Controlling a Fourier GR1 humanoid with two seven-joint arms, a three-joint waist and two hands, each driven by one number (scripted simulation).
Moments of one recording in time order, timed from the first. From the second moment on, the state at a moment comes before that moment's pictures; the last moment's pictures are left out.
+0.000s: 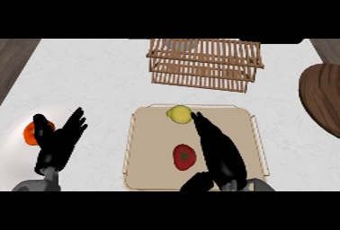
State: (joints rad) left arm -0.03 0.26 -0.01 -1.37 0.22 0.06 0.29; right arm -0.30 -0.21 0.70 -1.79 0.49 -0.02 1.04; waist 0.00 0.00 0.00
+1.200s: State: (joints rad) left arm -0.06 0.21 0.06 -1.32 0.16 0.01 0.28; right arm -0.23 -0.02 0.62 -1.49 0.78 -0.04 0.88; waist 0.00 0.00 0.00
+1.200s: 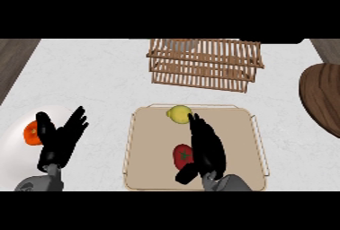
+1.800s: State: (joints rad) left arm -0.04 0.19 0.07 -1.35 0.14 0.00 0.29; right arm -0.32 -0.02 0.66 -1.29 0.73 -0.05 0.73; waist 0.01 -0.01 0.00
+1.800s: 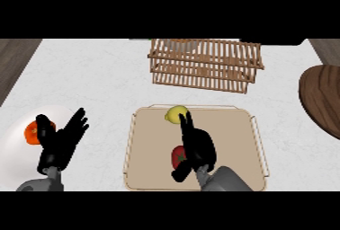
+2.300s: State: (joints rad) left arm -0.04 0.18 0.07 -1.35 0.12 0.00 0.29; right arm -0.32 -0.02 0.71 -1.32 0.68 -0.12 0.64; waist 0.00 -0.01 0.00
